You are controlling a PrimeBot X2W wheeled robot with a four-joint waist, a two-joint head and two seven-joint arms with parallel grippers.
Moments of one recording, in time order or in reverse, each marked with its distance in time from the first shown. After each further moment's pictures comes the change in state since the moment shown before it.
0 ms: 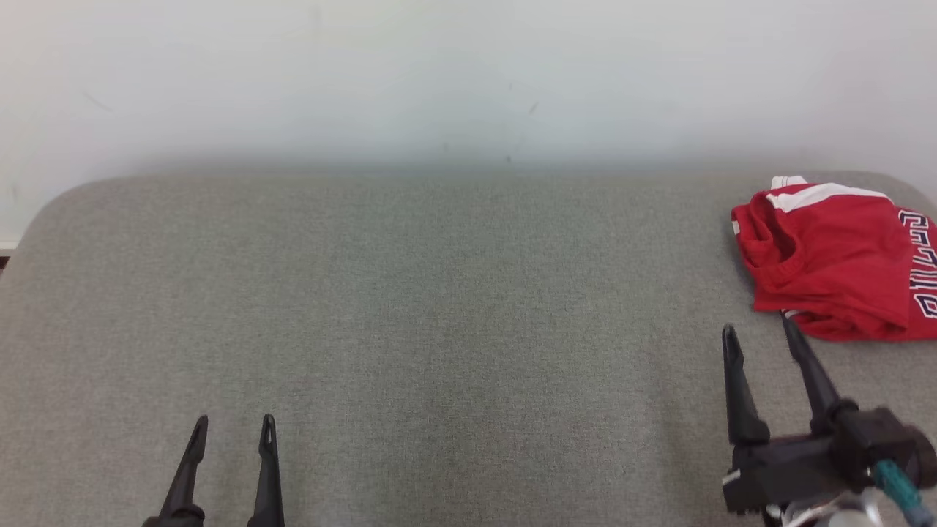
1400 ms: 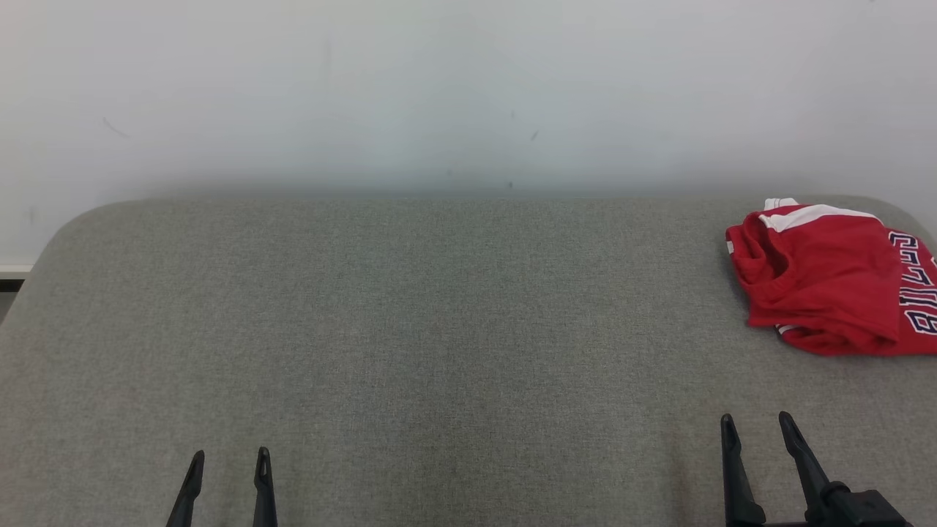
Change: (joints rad) left arm 0.070 0.000 0.005 0.018 -0.025 0.018 0.000; right arm 0.212 0.100 -0.057 -0.011 -0.022 0.000 0.000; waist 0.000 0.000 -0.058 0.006
